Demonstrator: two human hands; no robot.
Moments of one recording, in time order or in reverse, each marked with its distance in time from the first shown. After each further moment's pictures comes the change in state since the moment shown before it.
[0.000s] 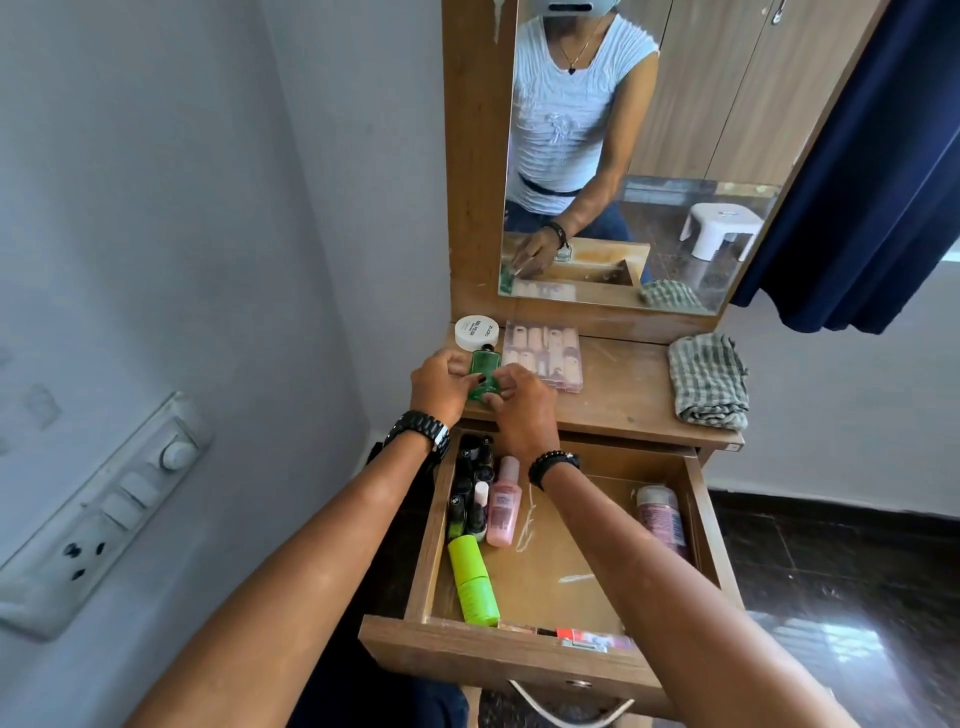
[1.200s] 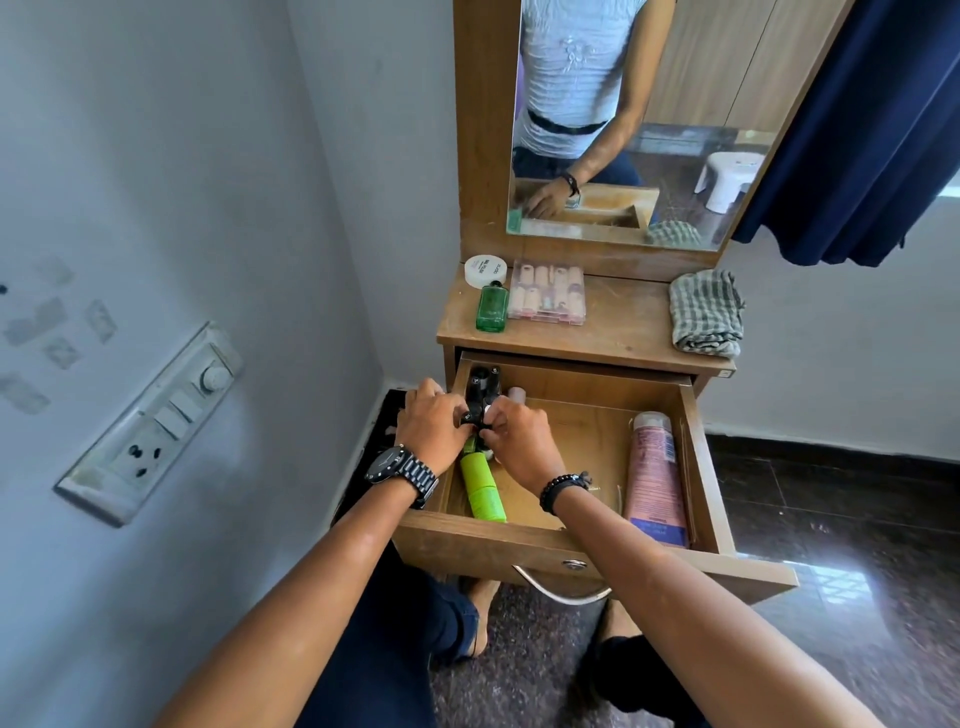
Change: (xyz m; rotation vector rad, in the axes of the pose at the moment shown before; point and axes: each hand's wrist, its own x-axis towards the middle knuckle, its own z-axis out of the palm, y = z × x) left_hand -0.118 -0.054 -0.021 0.586 -0.164 0.152; right_hand -0.109 0.031 0.003 -0.230 -0.255 -0.022
